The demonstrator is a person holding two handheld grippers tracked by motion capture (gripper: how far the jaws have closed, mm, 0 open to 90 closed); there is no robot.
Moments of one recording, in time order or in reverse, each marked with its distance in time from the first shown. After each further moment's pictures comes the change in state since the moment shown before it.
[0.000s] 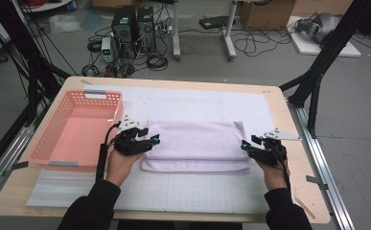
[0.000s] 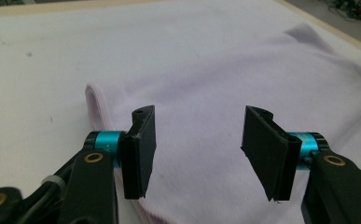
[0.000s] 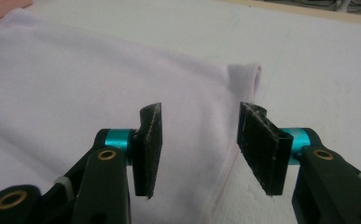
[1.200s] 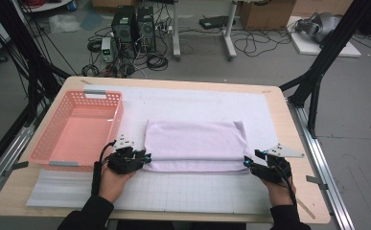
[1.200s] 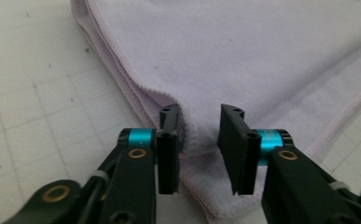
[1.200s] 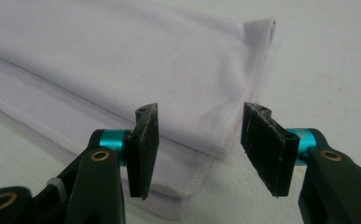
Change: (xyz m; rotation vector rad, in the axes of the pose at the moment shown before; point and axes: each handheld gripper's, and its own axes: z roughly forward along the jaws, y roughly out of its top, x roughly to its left) left arm 0.001 -0.050 -0.013 0.126 -0.031 -0.043; right arm 0.016 -0.031 -0.029 0.048 -0.003 -0.045
